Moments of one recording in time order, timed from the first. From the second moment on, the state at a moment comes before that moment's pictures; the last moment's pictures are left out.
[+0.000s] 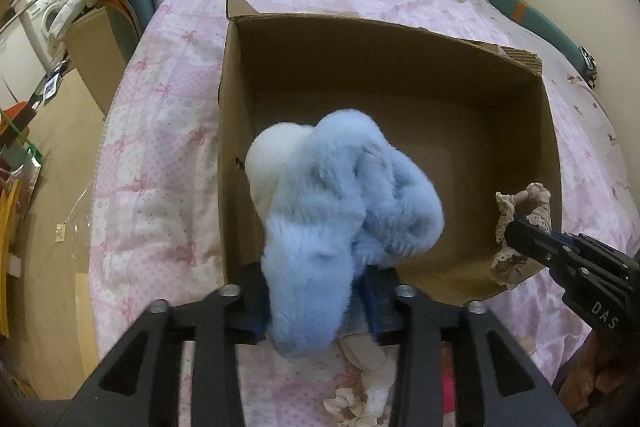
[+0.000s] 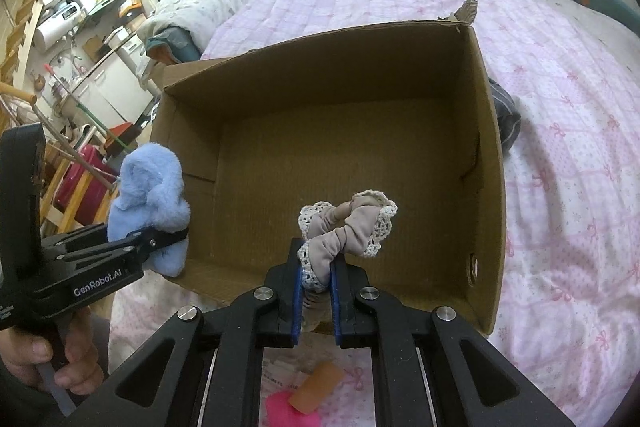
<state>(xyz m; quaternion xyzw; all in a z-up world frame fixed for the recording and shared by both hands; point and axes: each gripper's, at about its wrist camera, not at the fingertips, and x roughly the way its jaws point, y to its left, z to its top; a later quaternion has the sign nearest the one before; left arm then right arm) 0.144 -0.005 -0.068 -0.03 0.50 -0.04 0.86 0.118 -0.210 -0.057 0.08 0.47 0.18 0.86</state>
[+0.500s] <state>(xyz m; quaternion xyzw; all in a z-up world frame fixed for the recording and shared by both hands) 0.142 -0.005 -0.059 -0.02 0.48 -0.04 0.88 0.118 -0.230 -0.050 0.13 0.44 0.15 0.87</state>
